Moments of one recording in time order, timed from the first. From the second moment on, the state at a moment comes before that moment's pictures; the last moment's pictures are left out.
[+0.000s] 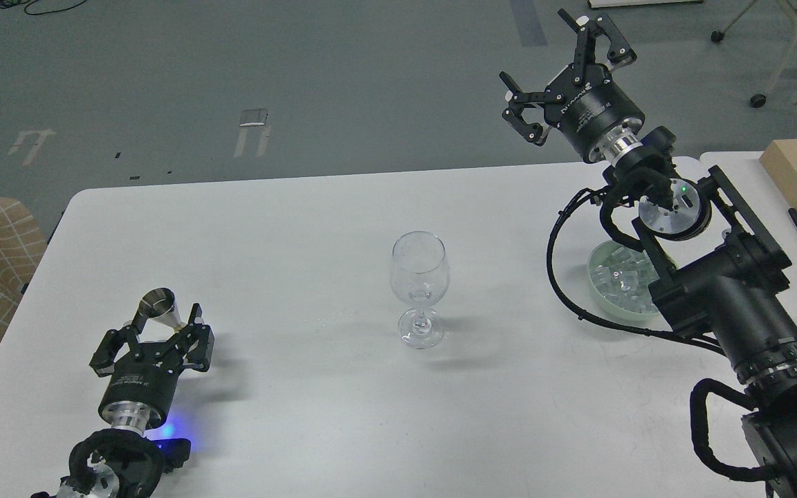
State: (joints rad) left arm 0.18 -0.04 -1.71 -1.28 -0.17 -0.23 0.13; right arm 0.71 0.00 1.35 0.89 -0.36 0.30 -0.08
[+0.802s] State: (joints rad) left arm 0.18 -0.04 -1.71 -1.28 -0.17 -0.24 0.13; right arm 0.71 0.00 1.34 0.89 -0.36 0.30 -0.08
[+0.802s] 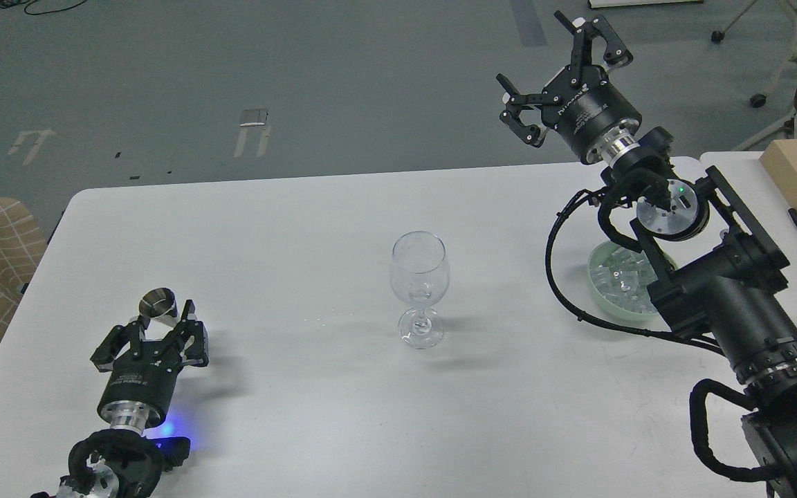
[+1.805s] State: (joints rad) left arm 0.18 -0.04 -1.71 -1.28 -0.17 -0.28 0.12; right arm 0.71 0.00 1.34 0.89 -0.36 0.30 -0.08
